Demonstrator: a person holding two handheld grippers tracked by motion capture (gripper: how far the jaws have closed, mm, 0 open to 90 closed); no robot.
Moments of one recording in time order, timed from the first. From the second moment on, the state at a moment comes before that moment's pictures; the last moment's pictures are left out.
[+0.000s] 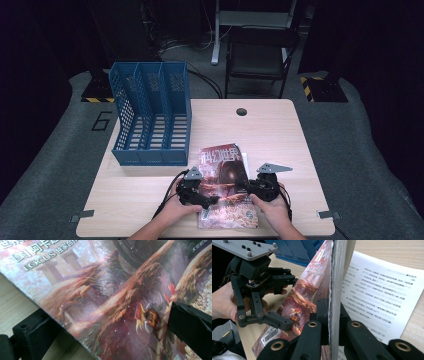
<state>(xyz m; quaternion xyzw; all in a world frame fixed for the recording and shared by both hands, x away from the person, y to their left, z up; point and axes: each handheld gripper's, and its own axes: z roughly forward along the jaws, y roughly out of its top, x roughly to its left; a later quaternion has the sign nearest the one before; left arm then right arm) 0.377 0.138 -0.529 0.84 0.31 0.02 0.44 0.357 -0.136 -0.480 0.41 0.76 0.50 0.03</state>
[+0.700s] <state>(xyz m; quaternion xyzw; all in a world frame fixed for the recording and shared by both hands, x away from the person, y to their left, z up) 0.376 0.131 -0.530 0.85 0.29 0.00 0.44 0.355 -0.134 -0.477 0.41 0.76 0.51 0.03</state>
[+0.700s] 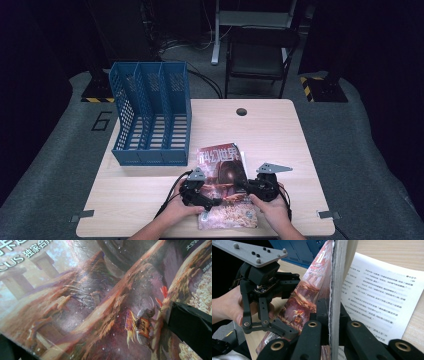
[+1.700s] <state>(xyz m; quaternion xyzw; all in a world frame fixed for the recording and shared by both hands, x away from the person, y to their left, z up) 0.371 0.122 -0.530 0.85 0.31 0.04 0.43 0.381 -0.144 -0.502 0.45 0.76 0.46 -0.02</state>
